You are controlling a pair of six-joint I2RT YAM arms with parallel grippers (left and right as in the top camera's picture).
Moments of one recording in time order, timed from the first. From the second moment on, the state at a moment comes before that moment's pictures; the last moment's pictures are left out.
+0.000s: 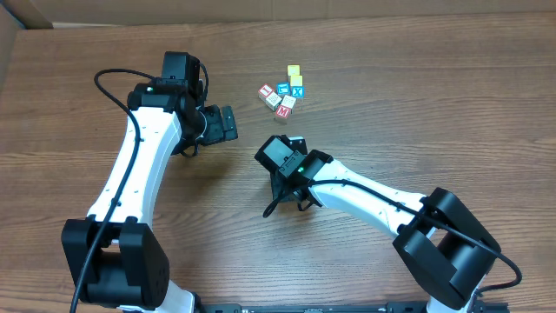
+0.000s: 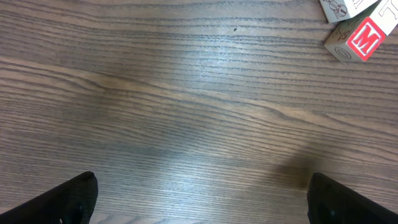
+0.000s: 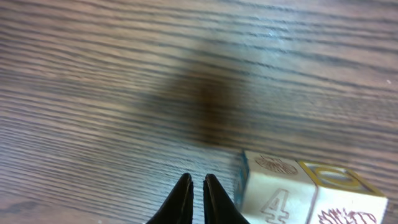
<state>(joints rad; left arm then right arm) -0.08 1.72 1.44 -1.05 0.06 -0.32 0.85 1.91 1.28 -0.66 0.10 0.72</state>
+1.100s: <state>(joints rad) -0.08 1.72 1.44 -1.05 0.06 -0.32 0.73 1.90 1.44 -0.92 0.09 0.72</state>
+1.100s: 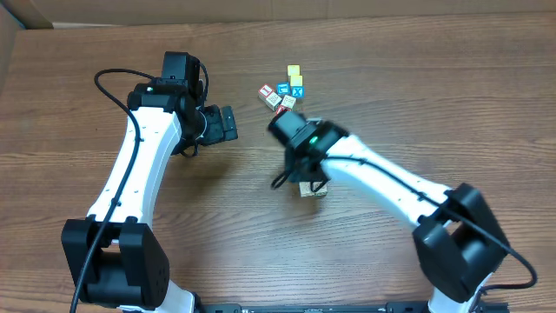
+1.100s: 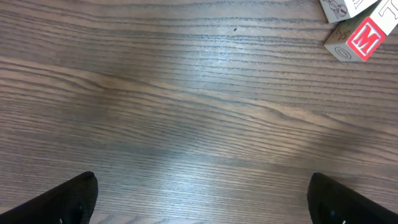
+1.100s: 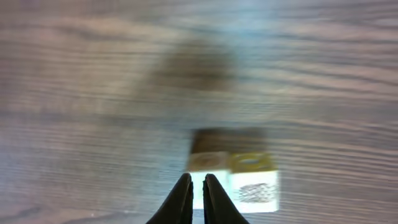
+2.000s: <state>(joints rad) -0.08 1.72 1.44 -1.05 0.06 -0.32 0.61 1.90 1.26 -0.87 -0.10 0.73</state>
